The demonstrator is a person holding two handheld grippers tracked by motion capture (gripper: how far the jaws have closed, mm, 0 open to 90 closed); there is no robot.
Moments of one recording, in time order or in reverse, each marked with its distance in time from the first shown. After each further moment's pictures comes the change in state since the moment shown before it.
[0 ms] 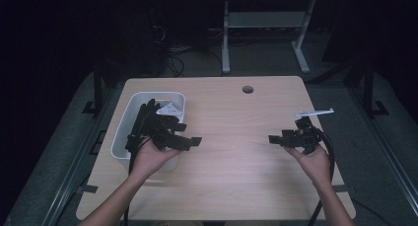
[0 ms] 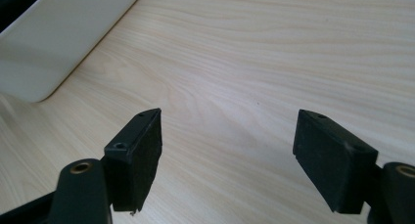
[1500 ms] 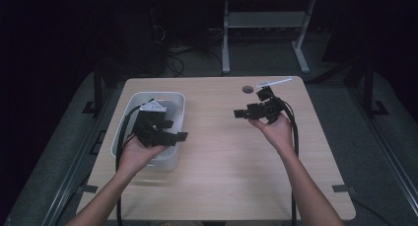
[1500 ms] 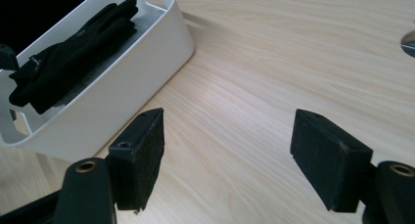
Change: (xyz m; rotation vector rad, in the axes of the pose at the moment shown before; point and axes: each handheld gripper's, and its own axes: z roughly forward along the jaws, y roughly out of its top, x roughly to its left) left arm 0.023 -0.005 -0.027 -0.014 0.054 -0.034; right arm 0.064 0.096 0.052 -0.011 0.078 -0.102
